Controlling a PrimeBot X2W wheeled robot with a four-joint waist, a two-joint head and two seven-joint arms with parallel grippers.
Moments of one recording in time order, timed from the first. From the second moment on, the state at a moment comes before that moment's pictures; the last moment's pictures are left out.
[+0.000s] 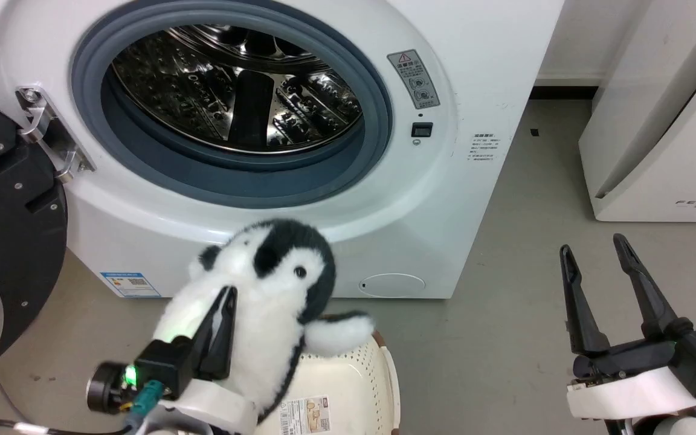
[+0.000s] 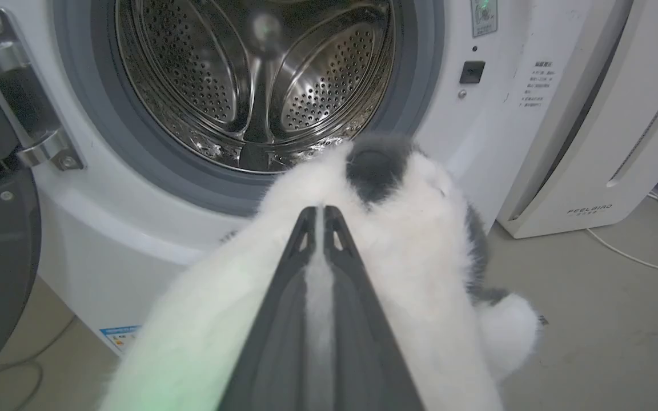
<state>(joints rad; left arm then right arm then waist) -0.08 0.17 -0.20 0.20 -0.18 -0.01 -0.26 -0.04 -0.05 -0.02 -0.08 0.06 0.13 -0.26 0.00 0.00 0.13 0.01</state>
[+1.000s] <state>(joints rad) -0.72 0.33 0.01 0.30 -0.19 -0.12 -0.25 -0.16 -0.05 -0.01 -0.18 0.10 0.13 -0.26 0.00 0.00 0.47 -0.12</state>
